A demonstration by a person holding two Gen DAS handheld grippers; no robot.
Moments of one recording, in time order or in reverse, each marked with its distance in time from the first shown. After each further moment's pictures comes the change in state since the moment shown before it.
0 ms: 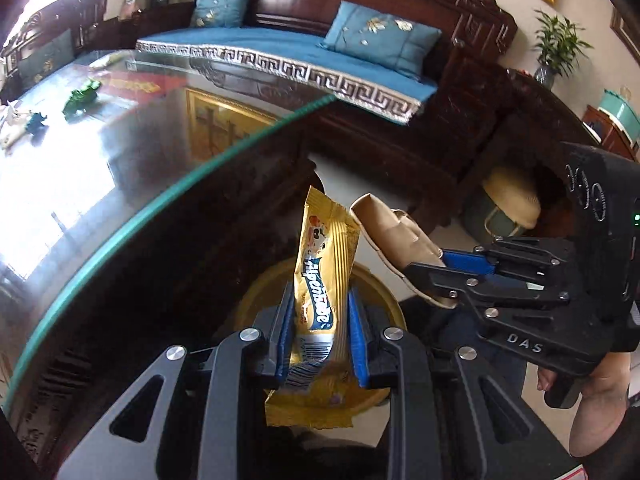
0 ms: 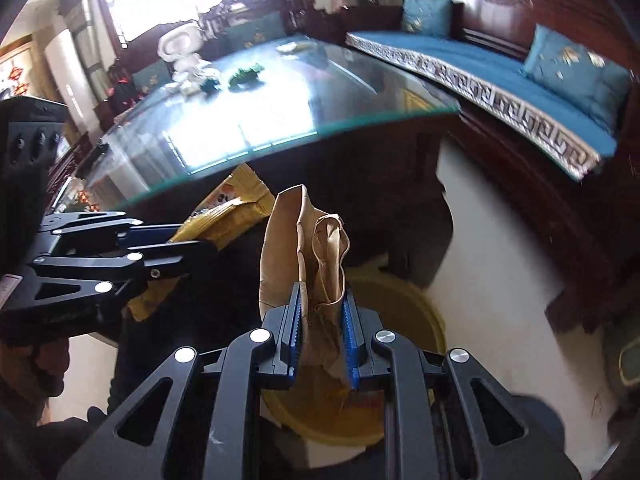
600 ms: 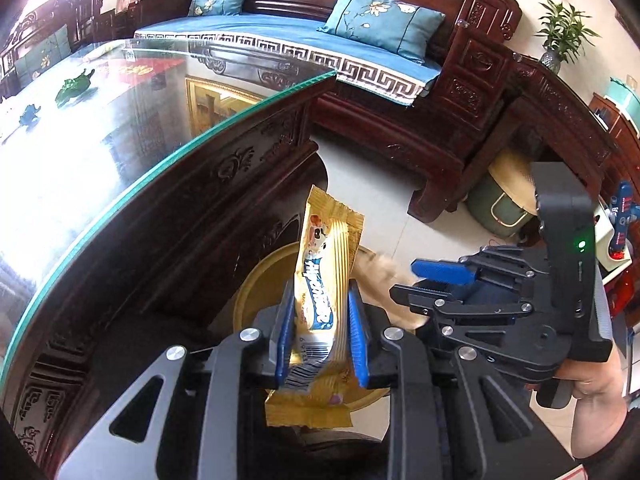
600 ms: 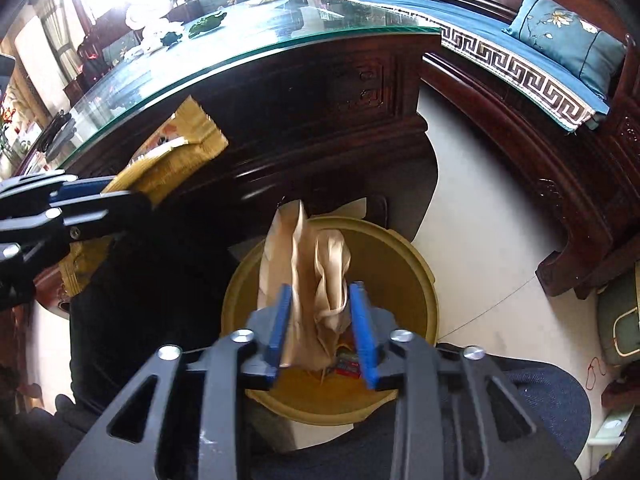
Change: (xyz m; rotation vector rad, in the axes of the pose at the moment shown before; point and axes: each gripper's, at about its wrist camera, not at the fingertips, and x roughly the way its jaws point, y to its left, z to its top) left arm 0.017 -0.004 -0.007 0.005 0.045 0.025; right arm 0.040 -0.015 -0.017 0.004 0.105 -0.061
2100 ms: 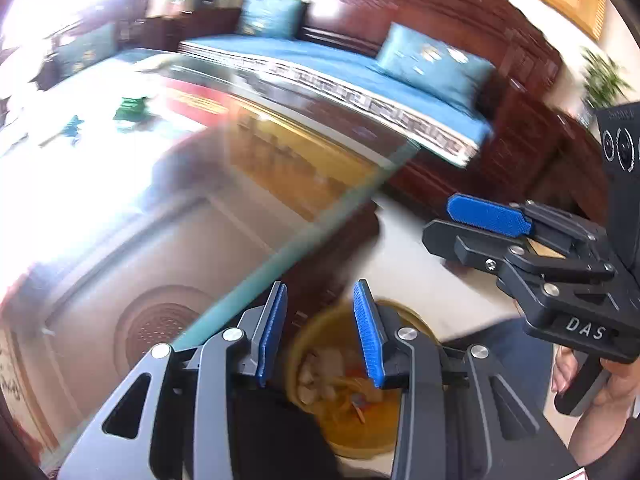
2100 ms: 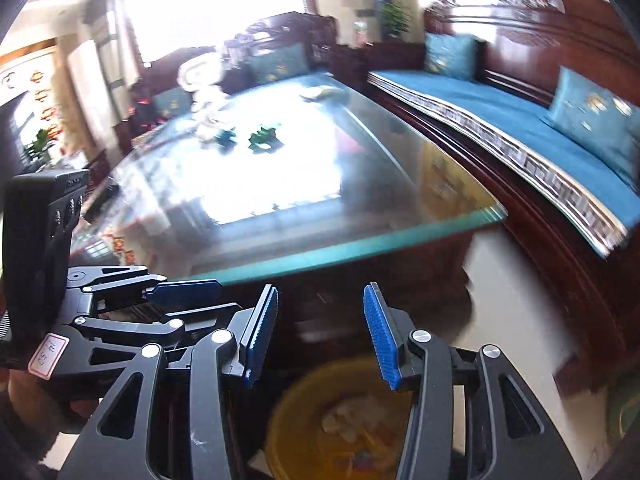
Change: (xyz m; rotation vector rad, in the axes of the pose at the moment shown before) left arm -0.032 0.077 0.055 -0.128 -0.131 0.120; right arm -0.045 0.043 0.126 -0.117 -0.272 0.149
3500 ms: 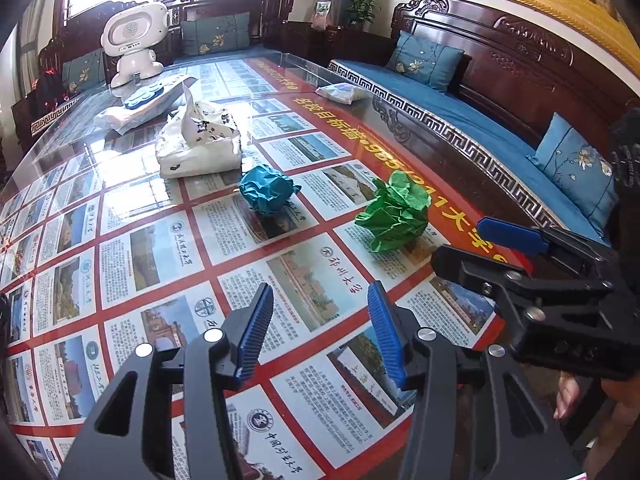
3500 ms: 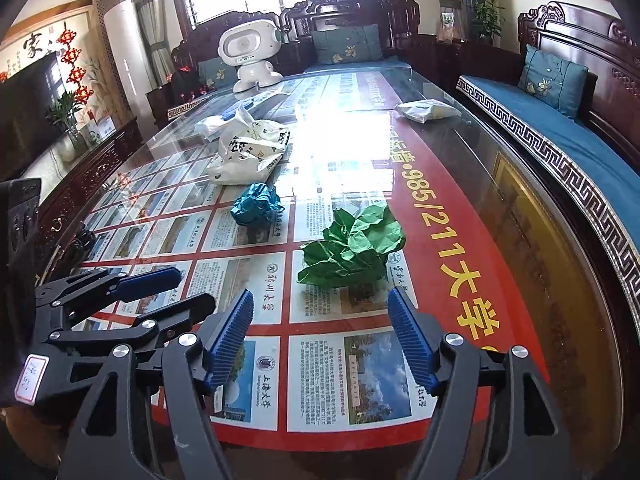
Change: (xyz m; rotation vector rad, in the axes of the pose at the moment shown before) left arm 0.036 0.252 0.133 -0.277 -0.095 0.299; right arm 0.250 0.085 0.205 -0.152 0.095 0.127
